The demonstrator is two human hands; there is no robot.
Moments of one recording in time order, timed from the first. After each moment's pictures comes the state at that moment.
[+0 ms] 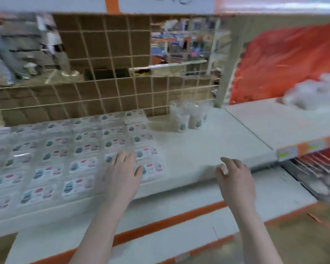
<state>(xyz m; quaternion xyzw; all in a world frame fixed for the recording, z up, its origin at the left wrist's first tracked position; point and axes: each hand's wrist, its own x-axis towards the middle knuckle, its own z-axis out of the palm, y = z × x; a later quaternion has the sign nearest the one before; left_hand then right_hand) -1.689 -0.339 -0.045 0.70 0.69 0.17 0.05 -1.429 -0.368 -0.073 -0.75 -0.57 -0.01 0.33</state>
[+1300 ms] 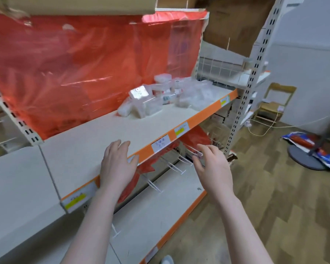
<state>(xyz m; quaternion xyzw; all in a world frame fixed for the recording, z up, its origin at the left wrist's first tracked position) -1.104 -0.282 -0.031 0.81 0.52 0.24 0.12 -0.916 -0.412 -0.049 -0.80 -0.47 -0.11 0.36</state>
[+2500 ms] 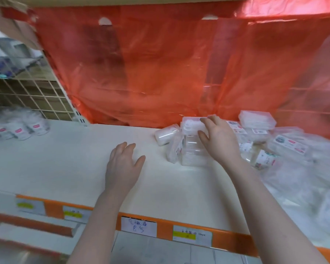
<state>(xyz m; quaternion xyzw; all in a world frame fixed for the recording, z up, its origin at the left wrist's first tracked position) -0.962 -0.134 -0.033 0.50 0.83 0.26 0.04 -0.756 0.006 -0.016 -0.46 -0.84 -0.01 0.29</state>
